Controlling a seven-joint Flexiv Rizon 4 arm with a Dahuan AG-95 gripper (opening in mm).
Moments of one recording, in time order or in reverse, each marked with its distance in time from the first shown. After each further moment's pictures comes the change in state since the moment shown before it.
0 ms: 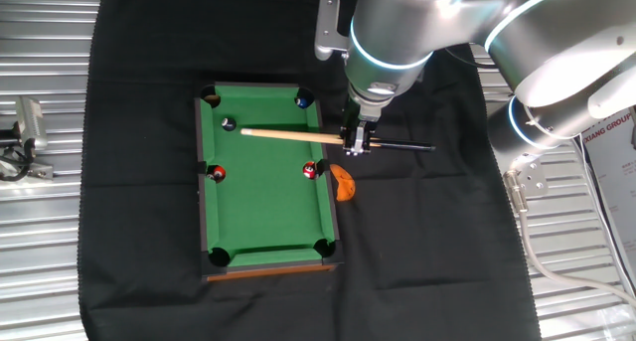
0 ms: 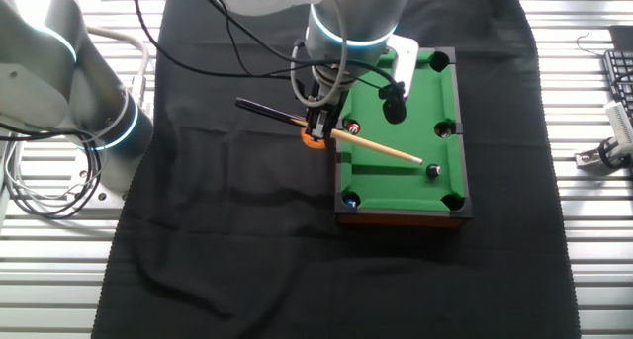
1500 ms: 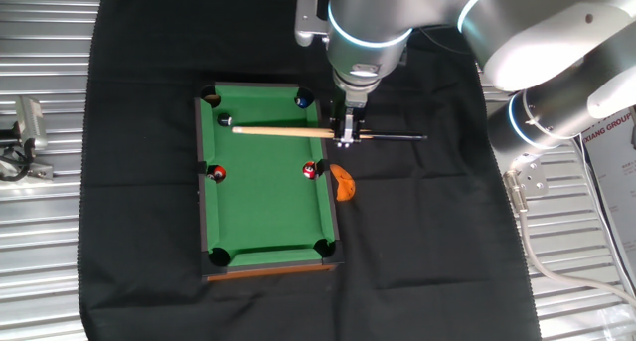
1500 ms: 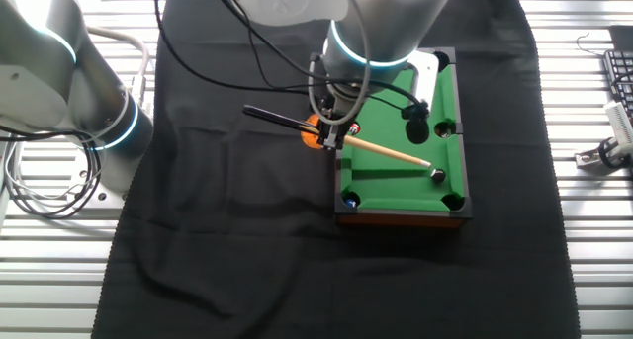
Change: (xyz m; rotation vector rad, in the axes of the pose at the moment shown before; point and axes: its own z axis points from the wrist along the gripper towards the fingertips) arm -0.009 -0.010 -0.005 -0.033 0.028 -0.031
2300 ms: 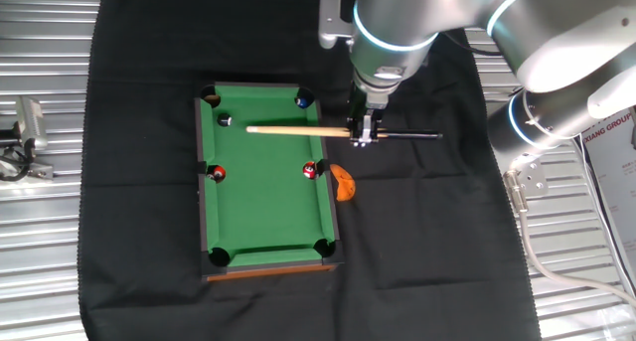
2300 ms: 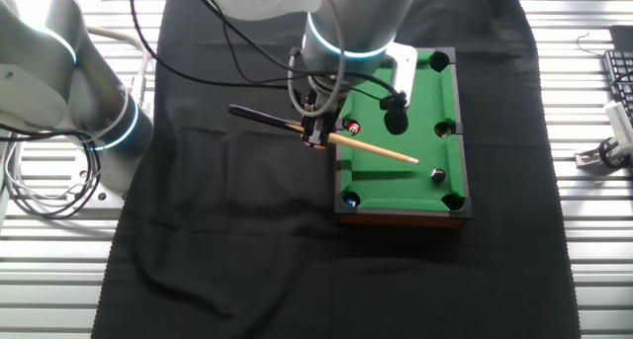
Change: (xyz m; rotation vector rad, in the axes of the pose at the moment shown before) arm 0.023 -0.003 -0.007 0.015 -0.010 -0.013
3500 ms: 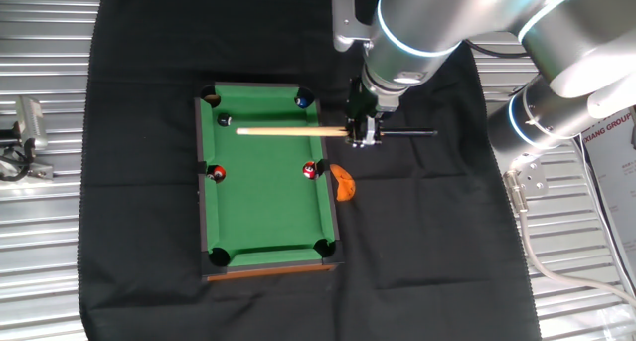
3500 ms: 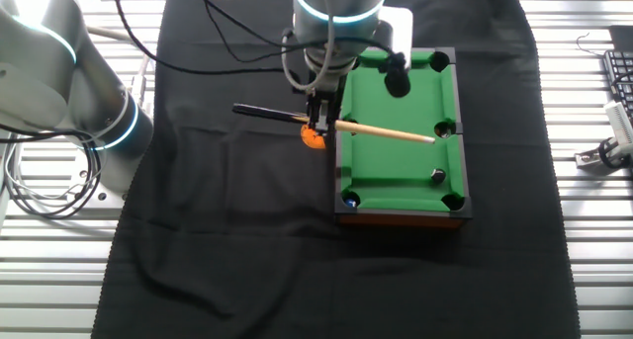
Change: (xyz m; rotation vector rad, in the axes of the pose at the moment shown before) arm -0.020 0.014 -0.023 0.043 -0.117 -0.103
